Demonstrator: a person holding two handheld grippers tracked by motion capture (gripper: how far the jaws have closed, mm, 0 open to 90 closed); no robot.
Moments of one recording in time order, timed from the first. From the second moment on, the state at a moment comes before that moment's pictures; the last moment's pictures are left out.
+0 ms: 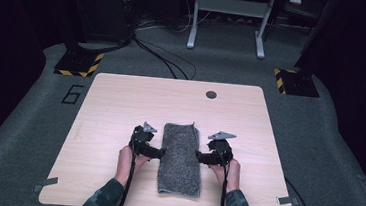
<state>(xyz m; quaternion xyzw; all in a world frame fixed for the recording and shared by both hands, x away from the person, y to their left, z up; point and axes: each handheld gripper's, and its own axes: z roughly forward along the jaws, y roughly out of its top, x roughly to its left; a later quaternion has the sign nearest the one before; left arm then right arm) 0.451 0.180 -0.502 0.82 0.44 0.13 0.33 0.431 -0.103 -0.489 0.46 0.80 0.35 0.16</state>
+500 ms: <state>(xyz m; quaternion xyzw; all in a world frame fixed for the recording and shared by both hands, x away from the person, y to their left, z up) 0.509 0.175 -0.503 0.82 0.46 0.12 0.32 0.490 -0.090 -0.484 0.47 0.79 0.35 0.15</state>
